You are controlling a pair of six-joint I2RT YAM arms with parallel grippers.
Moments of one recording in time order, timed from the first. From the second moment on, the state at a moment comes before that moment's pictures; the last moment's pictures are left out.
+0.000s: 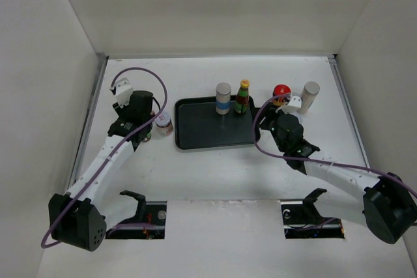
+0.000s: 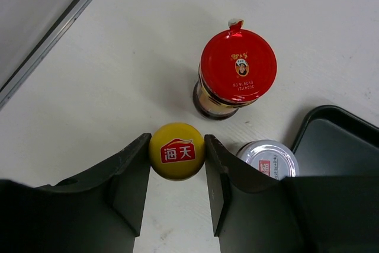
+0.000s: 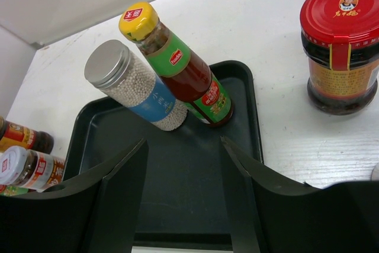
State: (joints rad) left arm -0.29 1.09 0.86 -0.45 -0.72 -0.57; right arm 0.61 1.11 0.50 0.44 0.41 0.55
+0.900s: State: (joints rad) left arm -0.67 1.32 1.35 -0.32 -0.78 -0.43; right arm 0.61 1.12 0.50 0.44 0.41 0.55
